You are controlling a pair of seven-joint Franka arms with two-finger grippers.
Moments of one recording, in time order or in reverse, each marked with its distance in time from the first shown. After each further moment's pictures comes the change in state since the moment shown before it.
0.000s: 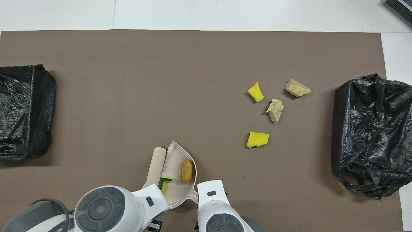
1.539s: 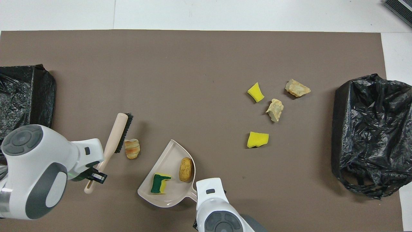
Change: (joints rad) left arm 0.487 0.193 0.005 -0.037 0.146 0.245 0.651; right arm -0.002 0.015 -0.002 0.019 0.000 0.002 0.000
